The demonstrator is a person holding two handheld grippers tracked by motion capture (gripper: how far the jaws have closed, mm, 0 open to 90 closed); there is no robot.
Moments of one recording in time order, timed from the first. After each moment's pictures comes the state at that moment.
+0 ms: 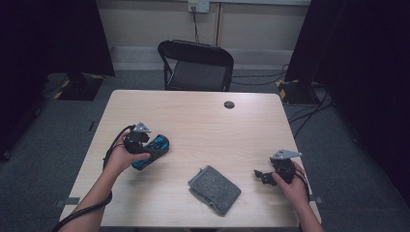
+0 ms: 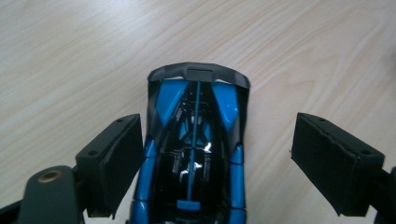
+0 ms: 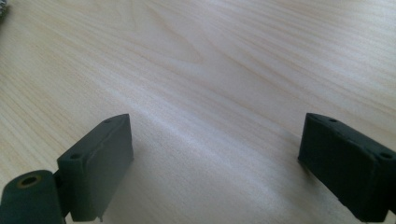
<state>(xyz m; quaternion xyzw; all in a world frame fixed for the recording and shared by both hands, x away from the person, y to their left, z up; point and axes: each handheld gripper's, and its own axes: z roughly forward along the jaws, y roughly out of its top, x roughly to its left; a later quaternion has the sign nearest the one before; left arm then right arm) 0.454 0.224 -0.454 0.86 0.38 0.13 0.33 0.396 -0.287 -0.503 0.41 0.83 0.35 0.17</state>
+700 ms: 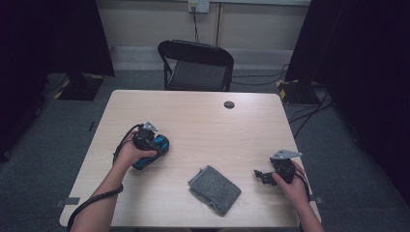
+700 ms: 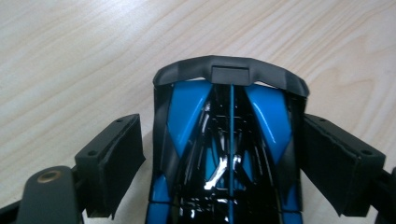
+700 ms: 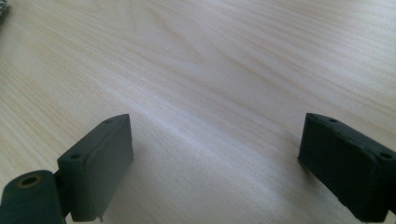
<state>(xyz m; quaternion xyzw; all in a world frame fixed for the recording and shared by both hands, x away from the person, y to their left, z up) 0.484 0.213 -0.487 0.86 0.38 0.10 0.32 0.396 -0.287 -0.503 0.41 0.83 0.35 0.17</state>
